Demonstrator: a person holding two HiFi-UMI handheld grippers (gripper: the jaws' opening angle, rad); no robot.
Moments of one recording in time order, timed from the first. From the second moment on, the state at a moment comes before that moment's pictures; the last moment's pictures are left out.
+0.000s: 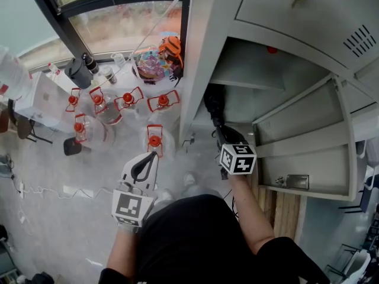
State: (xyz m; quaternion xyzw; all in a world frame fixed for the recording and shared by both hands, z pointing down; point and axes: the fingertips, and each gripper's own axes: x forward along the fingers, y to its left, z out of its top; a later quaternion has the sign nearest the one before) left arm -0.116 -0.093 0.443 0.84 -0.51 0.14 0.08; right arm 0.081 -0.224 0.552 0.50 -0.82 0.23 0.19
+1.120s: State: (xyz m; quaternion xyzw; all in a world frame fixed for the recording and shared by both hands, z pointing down) left arm -0.147 -0.100 0.444 0.81 -0.56 0.14 0.08; right arm 0.048 -0.316 0.562 0.47 -0.81 0.18 0.29
